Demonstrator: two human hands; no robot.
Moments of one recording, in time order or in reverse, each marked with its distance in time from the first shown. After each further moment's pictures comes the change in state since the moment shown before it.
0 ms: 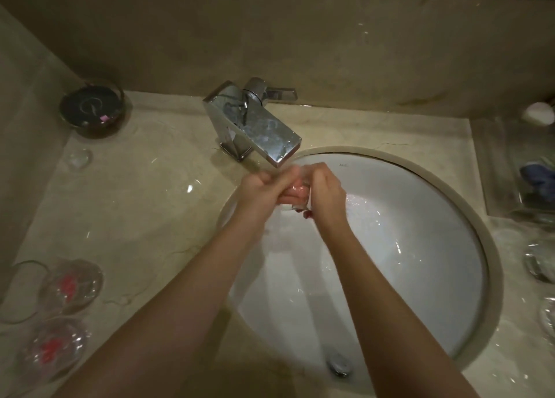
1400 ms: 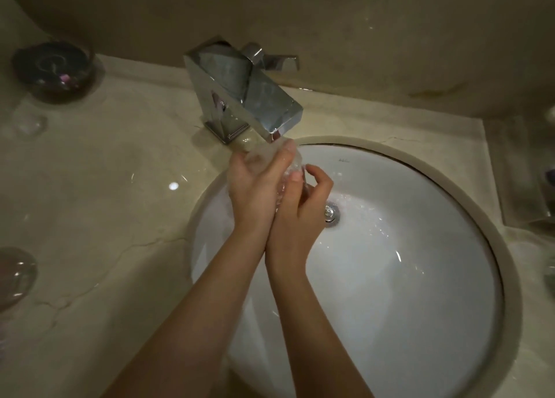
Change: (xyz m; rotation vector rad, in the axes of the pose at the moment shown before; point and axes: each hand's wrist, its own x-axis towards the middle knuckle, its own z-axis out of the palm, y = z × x) left_hand 0.017 -0.038 0.025 -0.299 0.329 0.187; right_hand -0.030 0.040 0.049 0.208 0.315 -0.322
